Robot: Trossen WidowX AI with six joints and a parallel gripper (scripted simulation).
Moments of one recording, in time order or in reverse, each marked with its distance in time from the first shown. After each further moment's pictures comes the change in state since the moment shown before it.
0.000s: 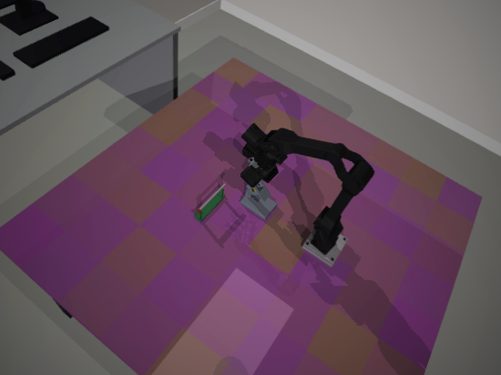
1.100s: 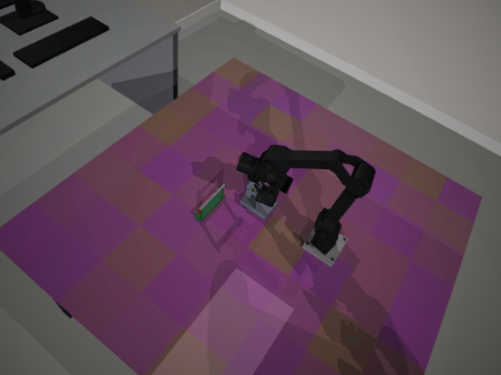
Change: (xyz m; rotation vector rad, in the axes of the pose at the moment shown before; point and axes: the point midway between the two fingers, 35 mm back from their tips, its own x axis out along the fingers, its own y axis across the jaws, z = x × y) arm -0.018 0.007 -0.064 -0.338 0.186 -0.285
